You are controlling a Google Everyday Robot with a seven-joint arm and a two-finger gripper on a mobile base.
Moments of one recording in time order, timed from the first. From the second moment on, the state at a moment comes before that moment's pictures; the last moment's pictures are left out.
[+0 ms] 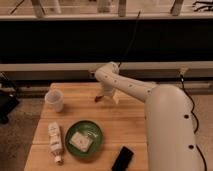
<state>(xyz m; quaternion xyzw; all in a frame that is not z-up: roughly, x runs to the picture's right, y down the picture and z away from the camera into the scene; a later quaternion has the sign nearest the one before) 0.020 0.075 0.937 -0.27 -0.16 -0.47 0.82</state>
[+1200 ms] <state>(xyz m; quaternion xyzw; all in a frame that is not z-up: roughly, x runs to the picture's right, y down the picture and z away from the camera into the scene) -0.015 0.070 0.970 -0.28 -0.14 -0.47 0.83</state>
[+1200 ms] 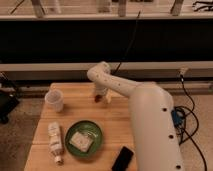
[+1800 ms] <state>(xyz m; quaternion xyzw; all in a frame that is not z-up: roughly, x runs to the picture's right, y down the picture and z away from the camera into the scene) -0.017 0.068 0.967 -0.29 -0.14 -0.46 0.83</state>
